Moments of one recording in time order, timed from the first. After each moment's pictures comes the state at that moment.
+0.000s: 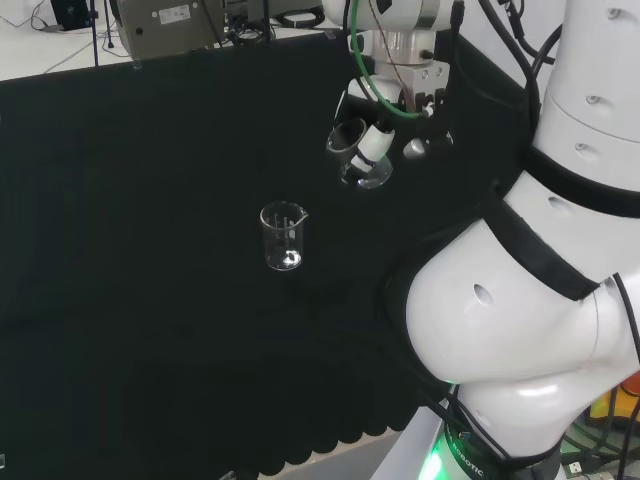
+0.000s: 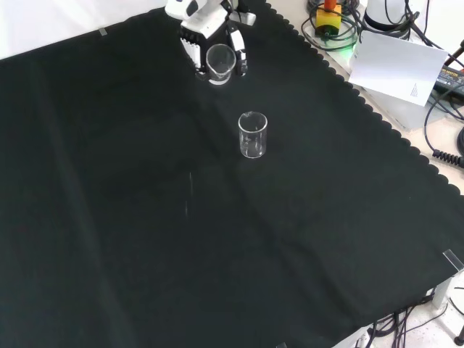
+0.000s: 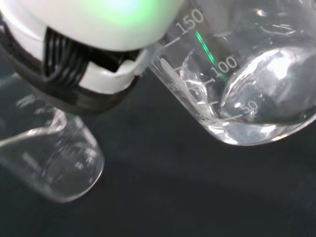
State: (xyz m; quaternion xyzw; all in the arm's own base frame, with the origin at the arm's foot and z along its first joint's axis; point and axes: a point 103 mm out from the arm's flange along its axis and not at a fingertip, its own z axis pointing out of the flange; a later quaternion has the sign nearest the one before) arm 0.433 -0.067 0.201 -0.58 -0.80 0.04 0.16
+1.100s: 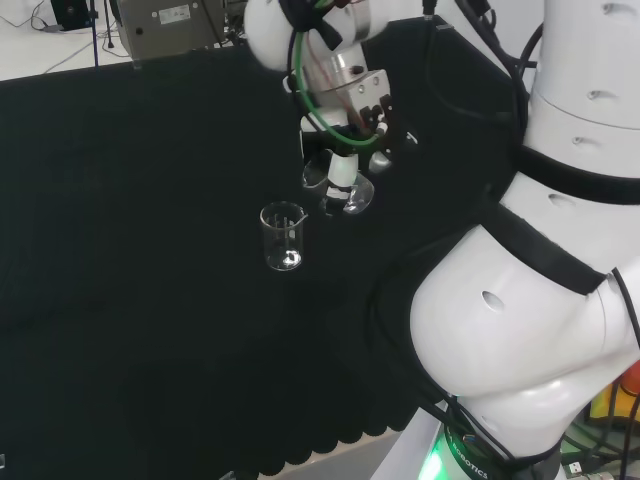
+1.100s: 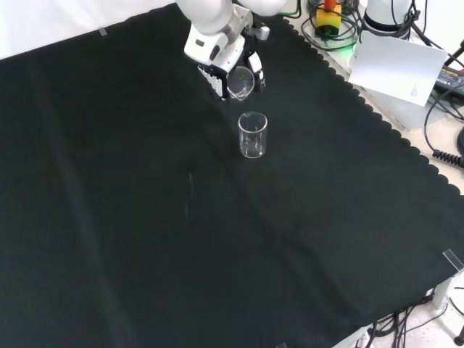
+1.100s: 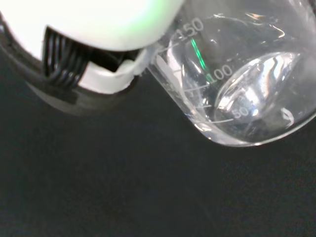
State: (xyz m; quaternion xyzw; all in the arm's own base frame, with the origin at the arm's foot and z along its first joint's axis) arm 0.428 -0.009 0.187 -0.54 -0.81 0.21 0.12
